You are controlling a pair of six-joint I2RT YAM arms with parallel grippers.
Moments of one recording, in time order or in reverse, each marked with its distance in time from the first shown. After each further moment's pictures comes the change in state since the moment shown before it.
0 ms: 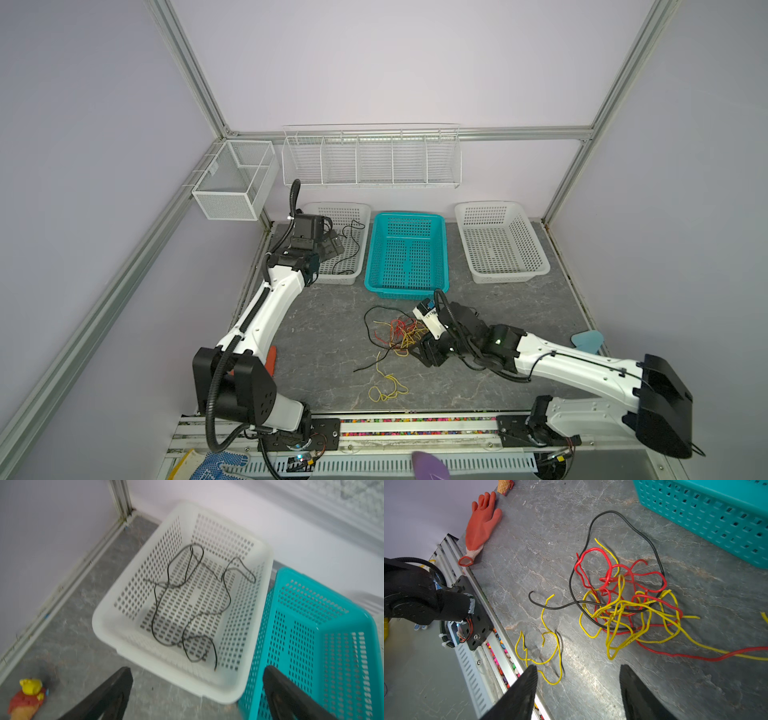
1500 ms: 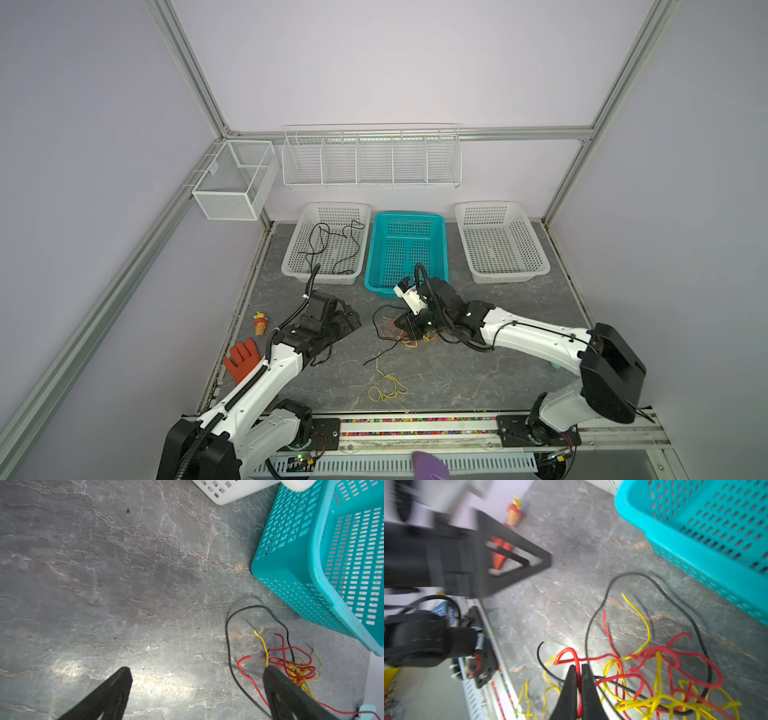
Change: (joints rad) left arm -0.175 -0.408 -0.701 0.123 0.224 -0.326; right arm -0.091 0.198 0.215 0.083 -0.145 -0.040
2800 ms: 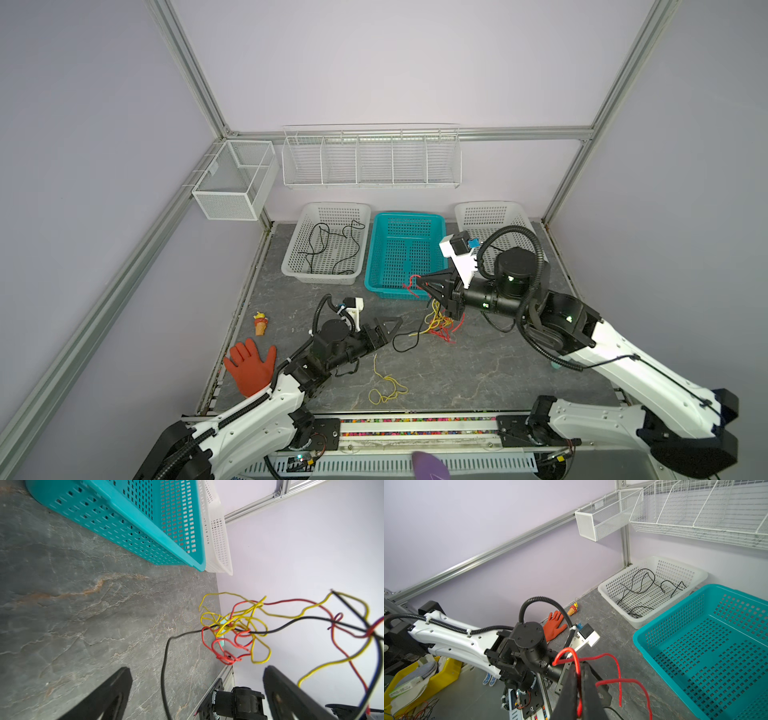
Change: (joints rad) left arm -0.355 -0.142 -0.307 0.795 0.229 -0.262; right arm 0.015 -0.366 0.293 -0.152 0.058 -0.088
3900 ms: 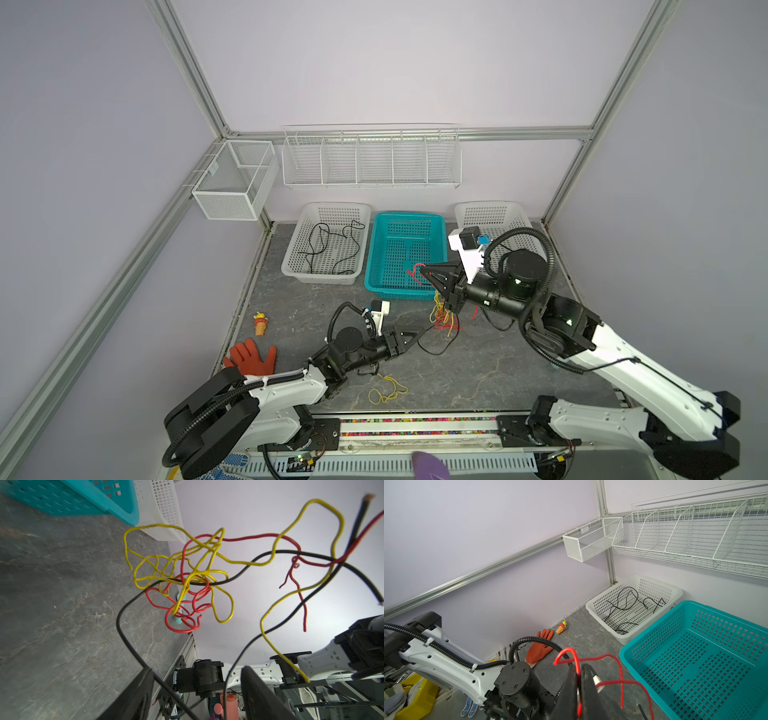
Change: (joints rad) left arm -0.152 0.327 -0.021 0.573 0.107 -0.130; right arm 0.000 -0.018 -0.043 0.095 0.100 -0.017
